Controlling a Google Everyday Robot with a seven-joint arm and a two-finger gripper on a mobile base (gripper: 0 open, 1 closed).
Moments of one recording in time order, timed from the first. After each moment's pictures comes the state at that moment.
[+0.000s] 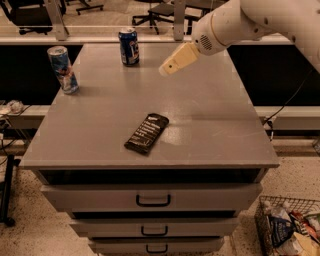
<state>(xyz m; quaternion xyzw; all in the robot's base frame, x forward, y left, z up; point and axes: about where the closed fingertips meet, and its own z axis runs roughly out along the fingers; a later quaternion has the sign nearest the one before) 0.696 -0.063 0.958 -0.45 0.77 0.10 0.44</state>
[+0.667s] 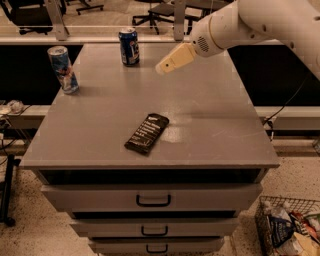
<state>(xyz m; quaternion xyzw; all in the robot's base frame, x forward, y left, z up) 0.703 -0.059 0.957 -0.42 0.77 0.12 0.46</state>
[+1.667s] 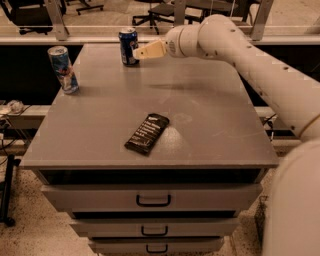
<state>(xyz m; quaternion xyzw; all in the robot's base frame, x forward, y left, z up) 0.829 -0.004 0.923 -0.31 0.75 0.18 0.56</state>
